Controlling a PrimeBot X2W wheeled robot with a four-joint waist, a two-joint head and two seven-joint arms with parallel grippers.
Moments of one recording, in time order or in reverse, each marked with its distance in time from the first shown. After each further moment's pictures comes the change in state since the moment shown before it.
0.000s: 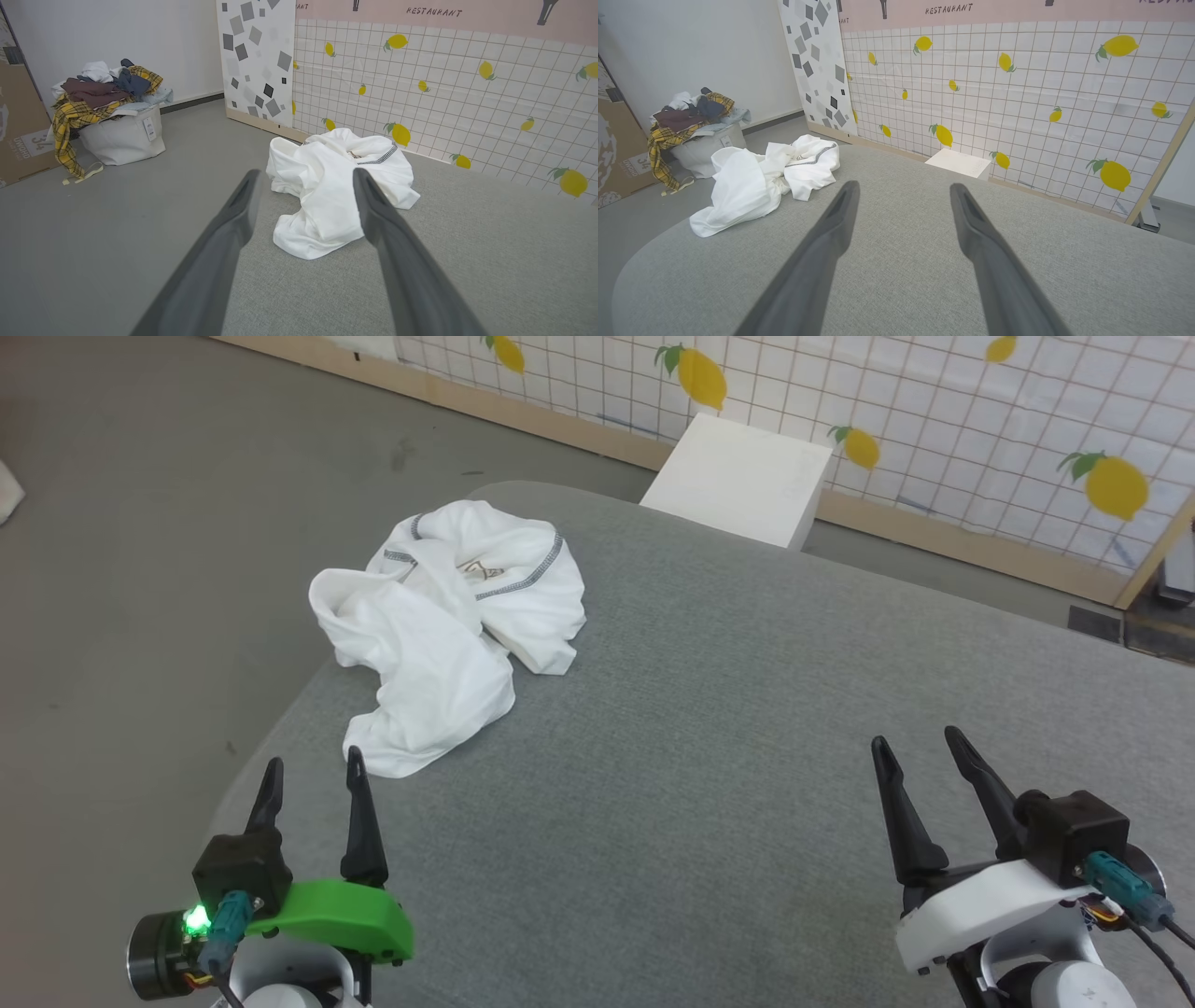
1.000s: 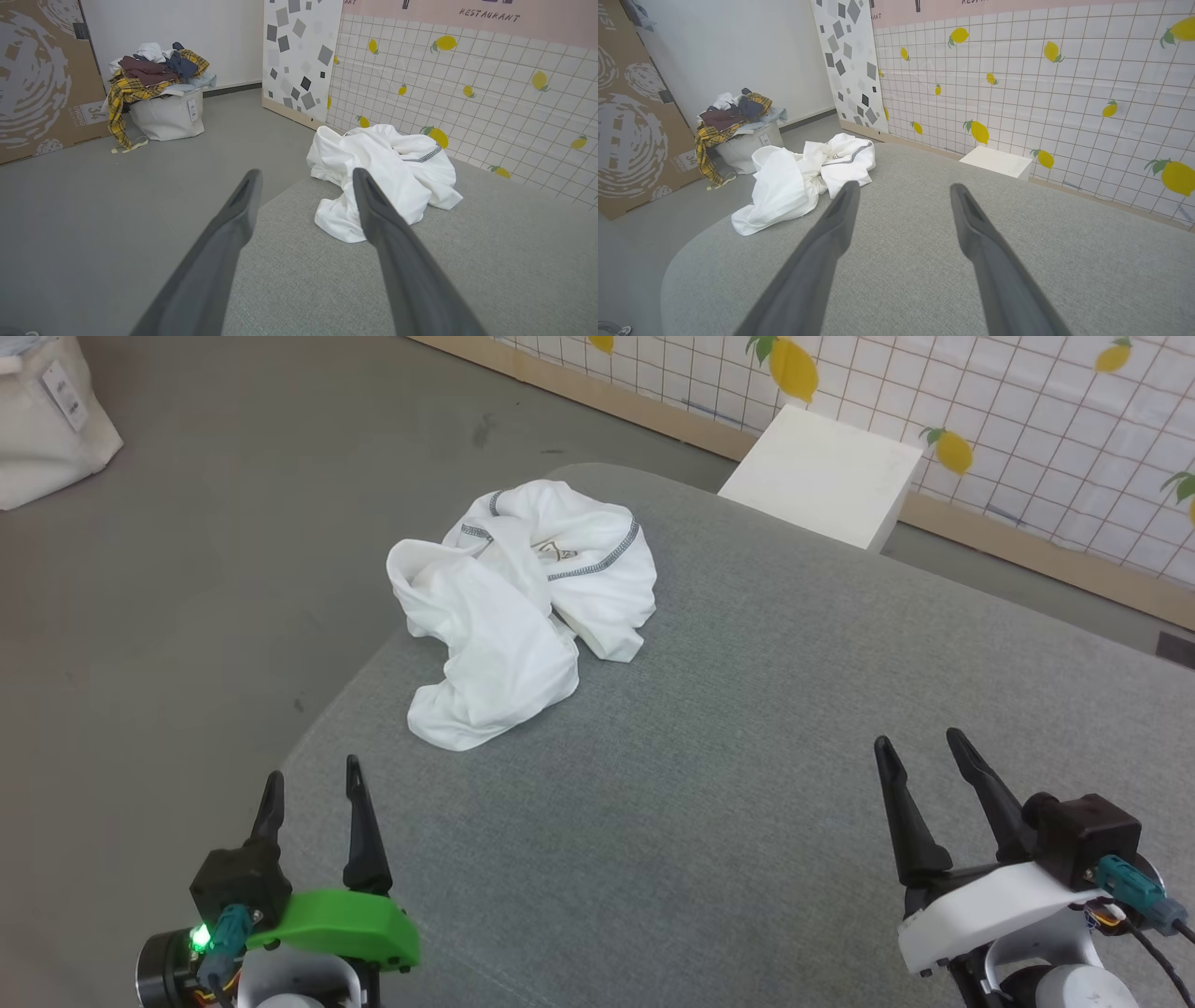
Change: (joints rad) left arm 0.012 0.028 -0.059 -0.012 -0.091 0.083 -0.031; right arm 0.009 0.000 -0.001 -0.011 0.044 0.000 -0.002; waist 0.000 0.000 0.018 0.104
